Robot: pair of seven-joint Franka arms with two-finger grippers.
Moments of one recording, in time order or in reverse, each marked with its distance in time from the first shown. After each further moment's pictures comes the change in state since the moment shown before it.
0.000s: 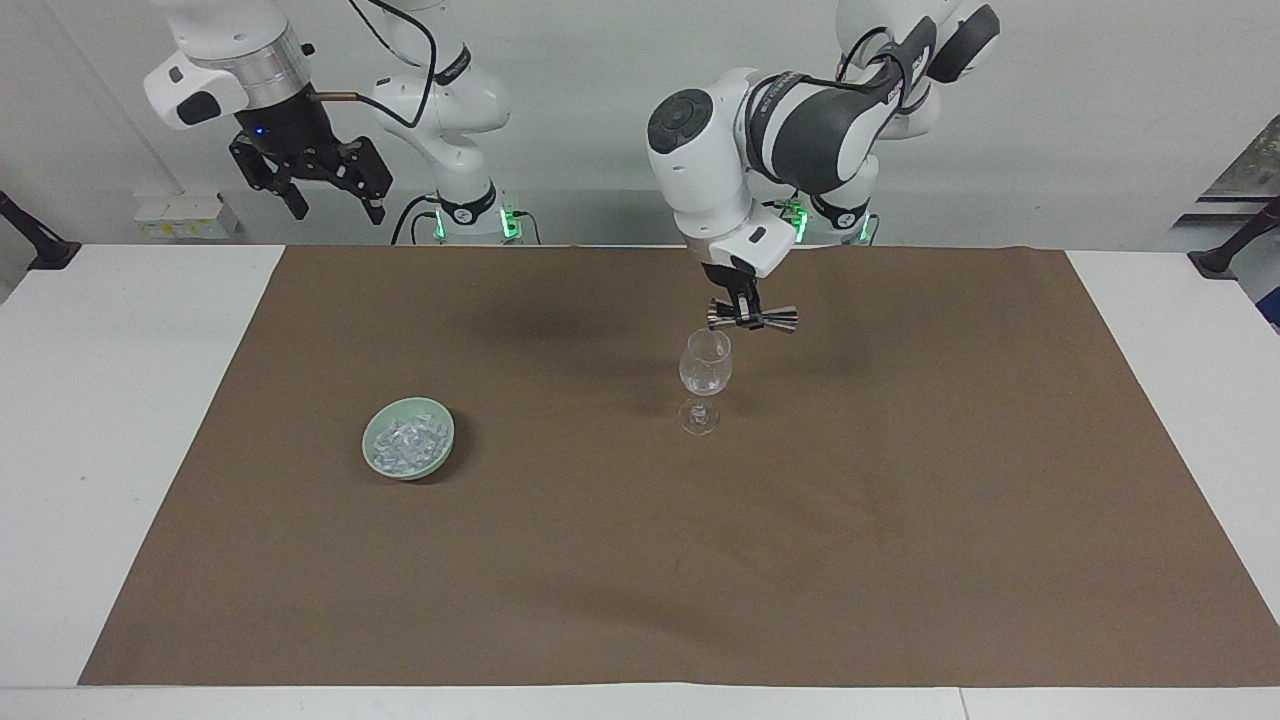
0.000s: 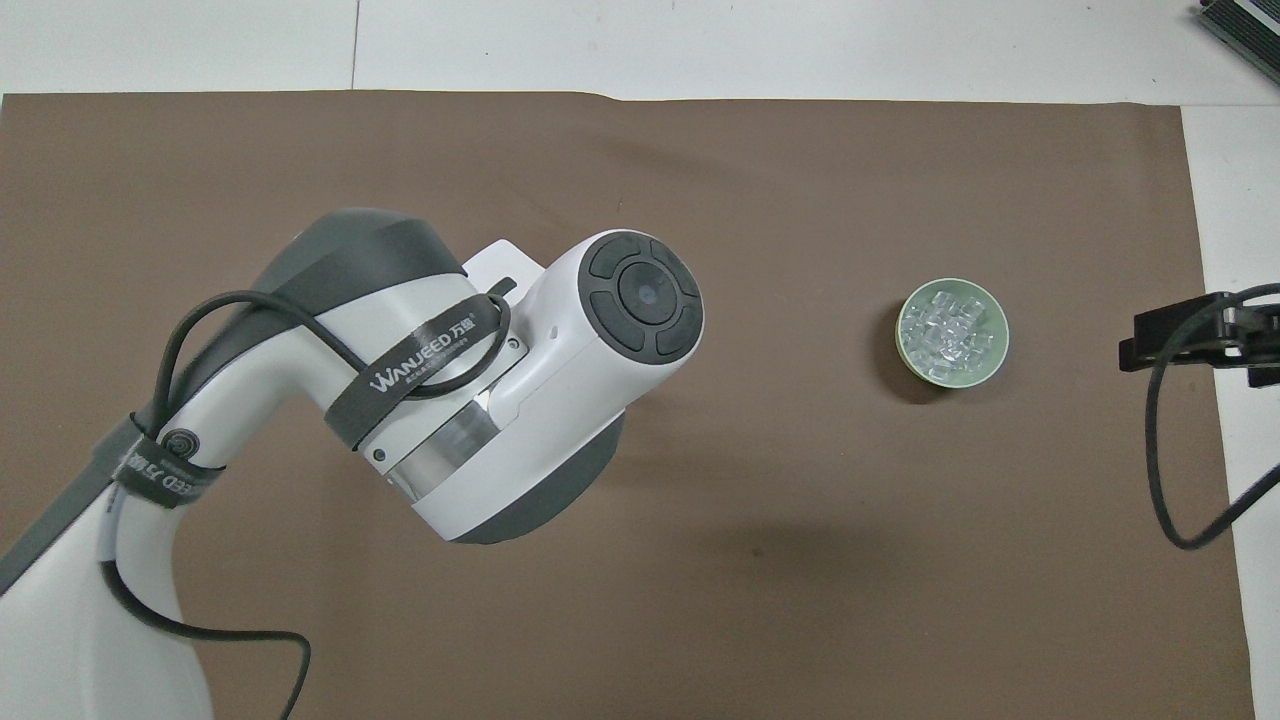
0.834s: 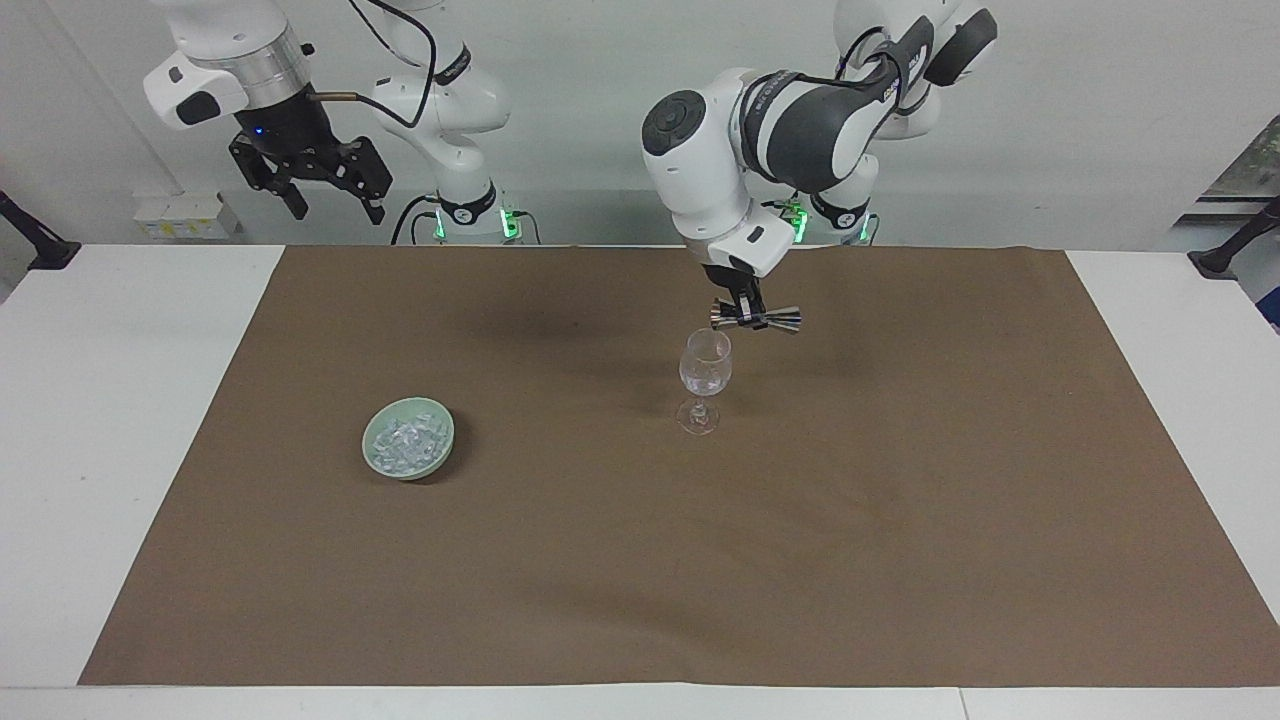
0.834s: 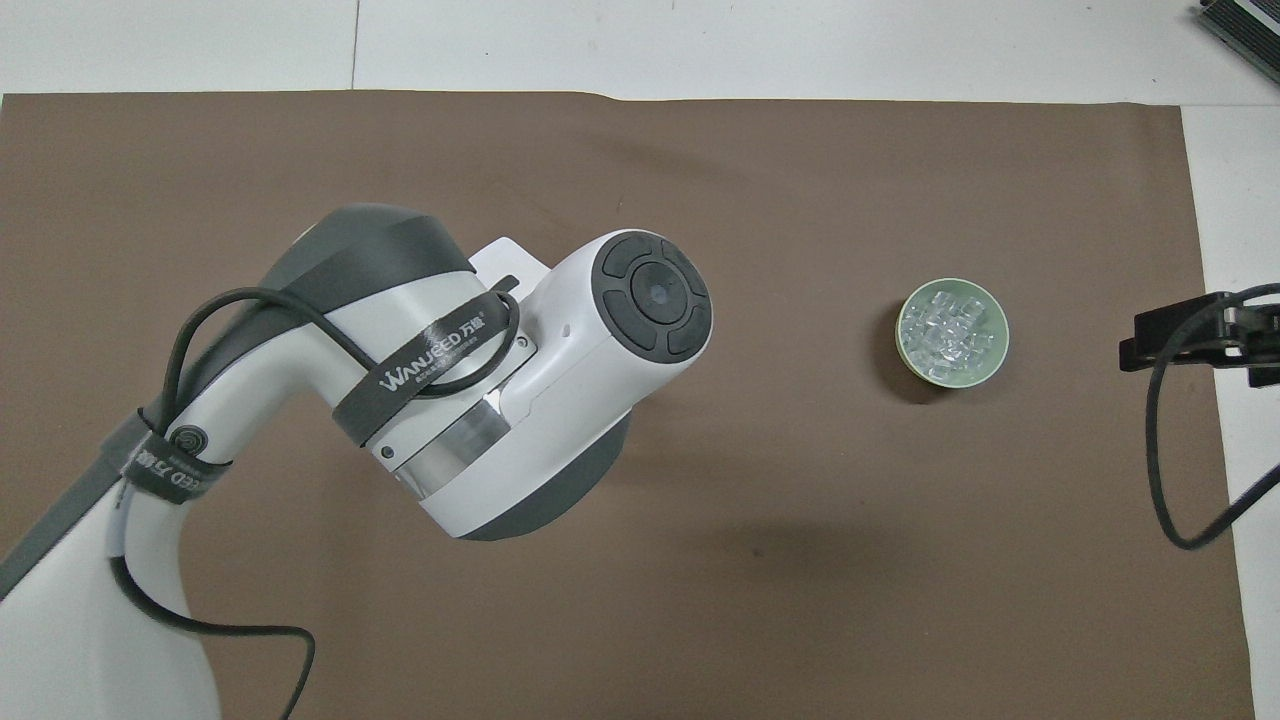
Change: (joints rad) left arm -0.011 0.017 -0.001 0.019 0.030 -0.029 -0.005; right arm 0.000 0.000 0.000 0.000 0.000 0.000 0.000
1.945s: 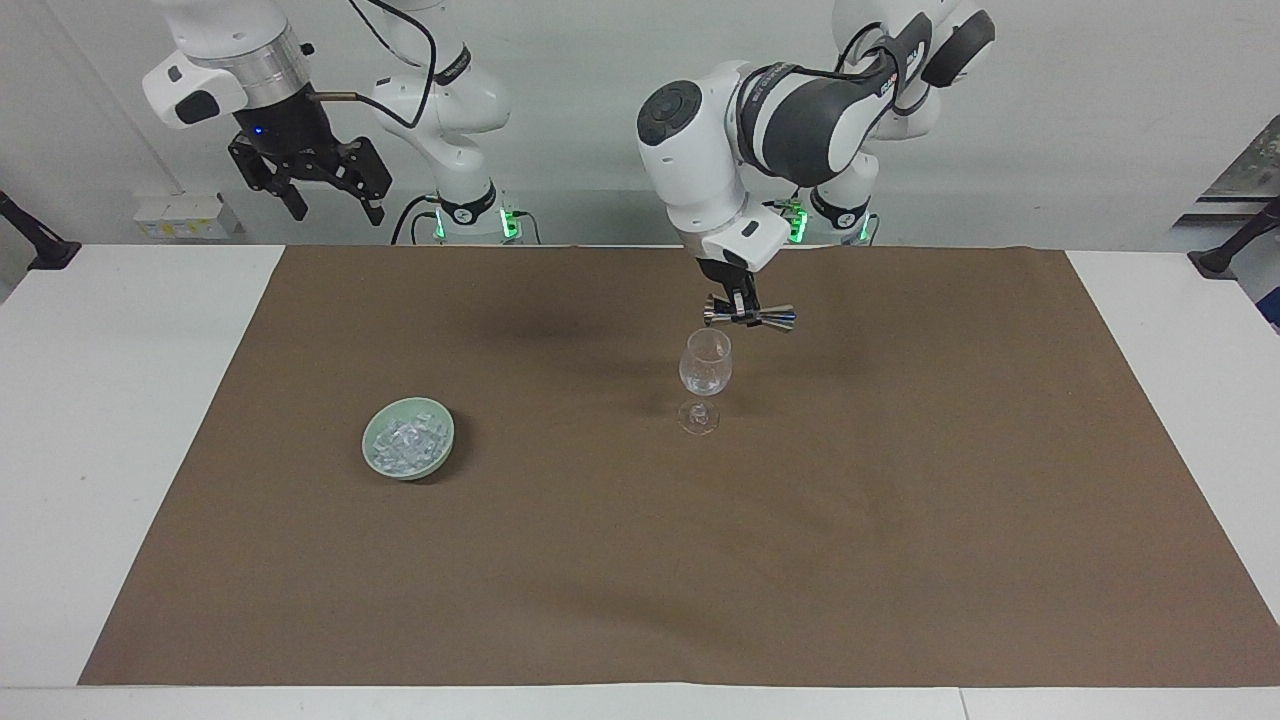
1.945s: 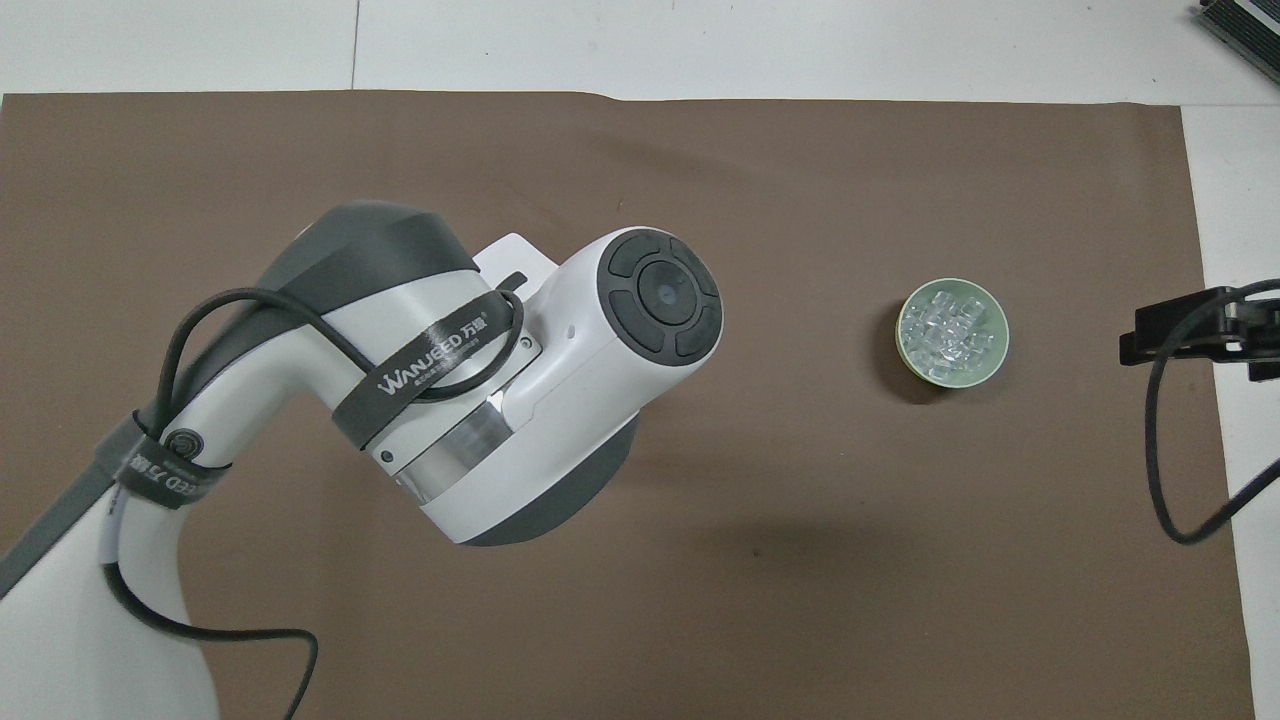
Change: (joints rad) left arm -0.009 0.002 -0.005 0.037 -0.010 -0.004 0.028; right arm 0.000 0.000 0.000 0.000 0.000 0.018 0.000
